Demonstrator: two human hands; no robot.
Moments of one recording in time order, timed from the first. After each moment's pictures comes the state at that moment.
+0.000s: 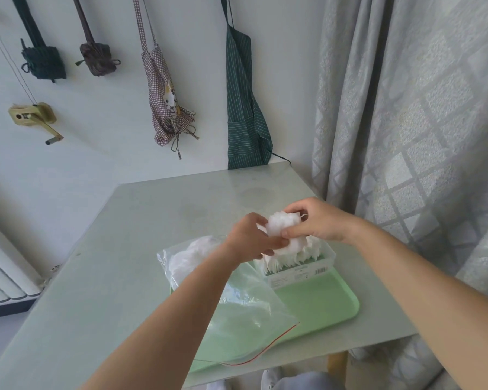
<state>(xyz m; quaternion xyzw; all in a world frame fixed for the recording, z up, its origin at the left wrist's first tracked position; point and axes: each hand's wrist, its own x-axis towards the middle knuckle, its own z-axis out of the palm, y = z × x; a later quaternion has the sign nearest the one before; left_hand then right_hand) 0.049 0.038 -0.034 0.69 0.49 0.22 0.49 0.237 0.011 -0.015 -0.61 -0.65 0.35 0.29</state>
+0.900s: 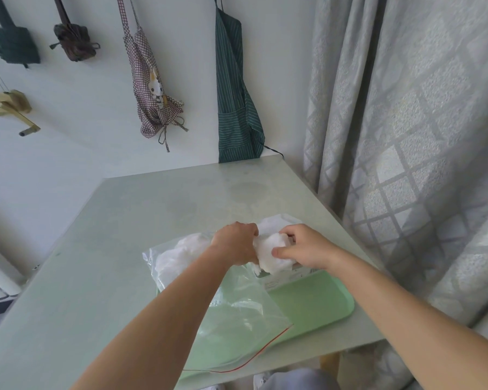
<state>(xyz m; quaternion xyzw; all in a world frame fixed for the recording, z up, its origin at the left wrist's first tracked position) 0.056 0.083 -0.079 0.86 0.51 0.00 0.08 0.226 0.013 -0.087 -0.67 -0.58 0.36 0.29</state>
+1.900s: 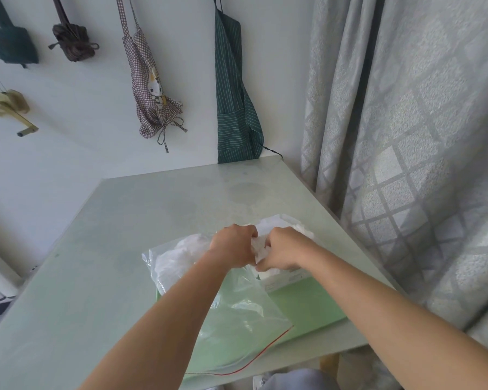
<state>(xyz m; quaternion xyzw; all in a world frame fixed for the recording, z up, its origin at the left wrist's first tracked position) 0.053 0.084 -0.086 0.85 0.51 0.01 0.09 0.184 0.016 -0.063 -0.72 -0.65 0.21 0.06</state>
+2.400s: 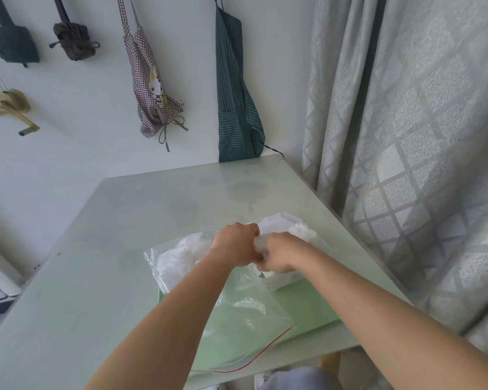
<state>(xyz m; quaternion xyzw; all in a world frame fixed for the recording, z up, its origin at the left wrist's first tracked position) 0.056 0.082 -0.086 0.85 0.52 0.02 0.08 0.172 0.019 -0.065 -0.70 -0.69 0.21 -0.03</state>
